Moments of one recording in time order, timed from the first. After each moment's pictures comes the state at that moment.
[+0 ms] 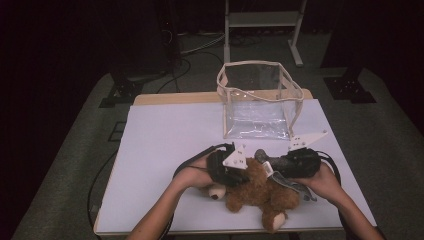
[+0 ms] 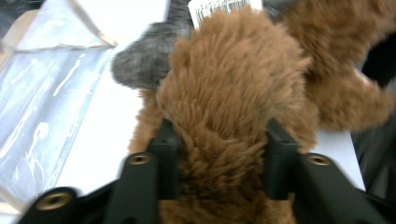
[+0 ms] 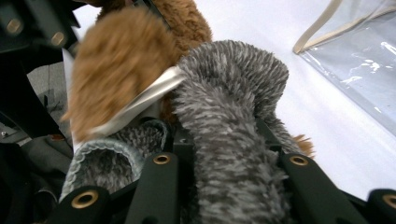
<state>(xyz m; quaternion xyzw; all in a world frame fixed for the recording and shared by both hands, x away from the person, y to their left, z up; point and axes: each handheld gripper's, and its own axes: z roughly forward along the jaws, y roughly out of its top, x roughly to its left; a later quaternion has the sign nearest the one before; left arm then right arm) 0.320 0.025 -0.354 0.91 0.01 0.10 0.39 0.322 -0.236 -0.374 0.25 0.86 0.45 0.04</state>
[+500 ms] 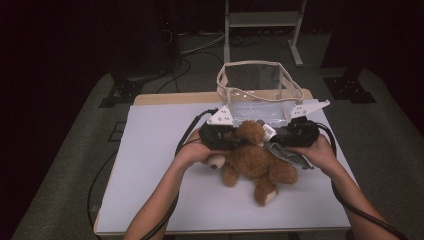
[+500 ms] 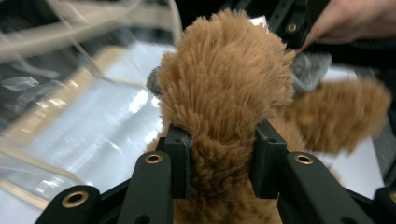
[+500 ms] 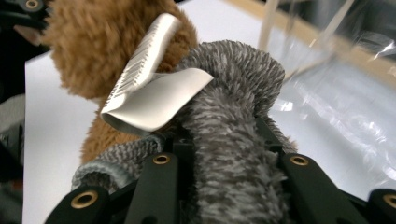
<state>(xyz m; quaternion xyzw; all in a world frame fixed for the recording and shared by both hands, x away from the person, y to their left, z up) 0.371 0.041 -0.311 0.85 0.13 0.12 0.50 0.384 -0.240 -0.335 0.27 0.84 0.48 0.07</state>
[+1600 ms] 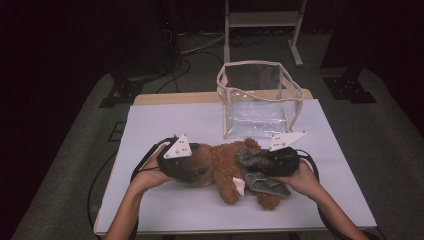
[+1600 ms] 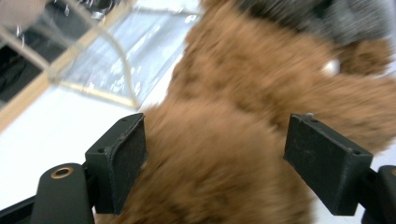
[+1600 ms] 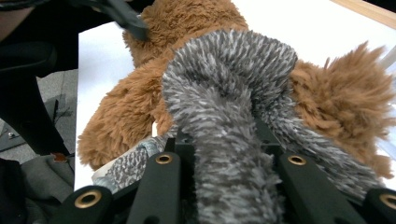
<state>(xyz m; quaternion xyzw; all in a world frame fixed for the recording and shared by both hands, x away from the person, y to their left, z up) 0.329 0.145 -0.369 0.88 0.13 0.16 0.44 0.327 -0.188 -0.378 0.19 0.85 0.48 0.04</state>
